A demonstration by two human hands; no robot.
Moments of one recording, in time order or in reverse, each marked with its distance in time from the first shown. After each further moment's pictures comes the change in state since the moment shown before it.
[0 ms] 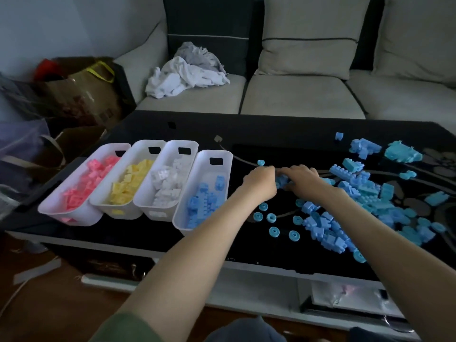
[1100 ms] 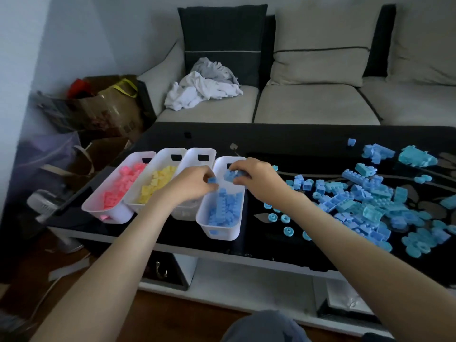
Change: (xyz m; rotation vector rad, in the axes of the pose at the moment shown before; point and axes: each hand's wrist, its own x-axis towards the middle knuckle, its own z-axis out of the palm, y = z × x) left_hand -0.103 -0.110 -0.088 -0.056 0.098 -0.217; right_hand -0.037 -0.129 -0.036 0.544 0.255 -0.361
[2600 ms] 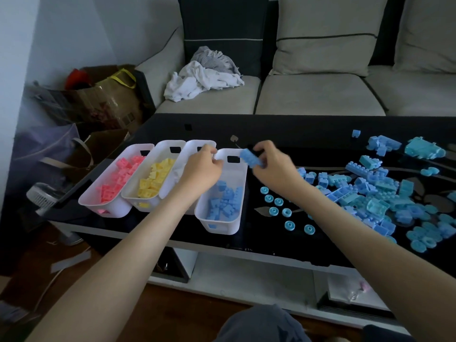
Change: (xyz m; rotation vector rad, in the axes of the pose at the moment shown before) left_hand 0.007 0.019 0.017 -0.237 0.337 -0.067; right_hand -0.003 0.022 -0.006 0.084 0.161 0.149
